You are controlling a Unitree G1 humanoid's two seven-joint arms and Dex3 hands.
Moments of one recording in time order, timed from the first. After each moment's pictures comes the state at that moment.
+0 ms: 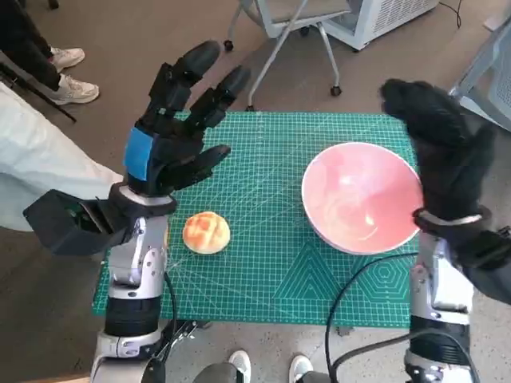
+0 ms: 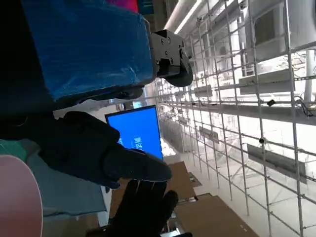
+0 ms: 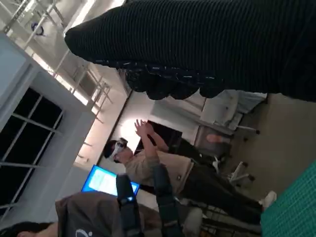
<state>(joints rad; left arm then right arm) -0.57 0.11 0.13 0.12 -0.40 -0.20 -0.43 -0.54 -0.24 -0.23 0.27 0.31 -0.50 0.38</state>
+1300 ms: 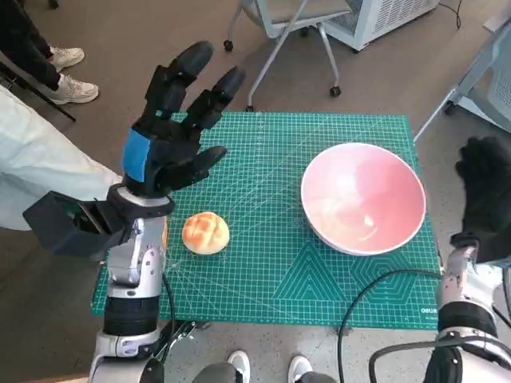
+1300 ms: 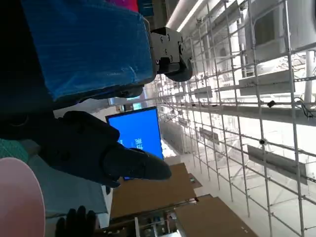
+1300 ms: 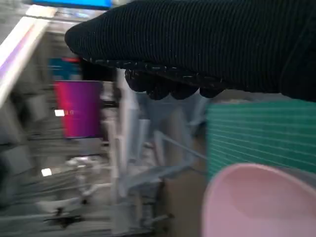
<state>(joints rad) -0.57 0.11 0.15 0.15 -0.40 -0.23 -0.45 -0.73 -0.35 -0.42 1.25 0.26 -0.59 0.17</state>
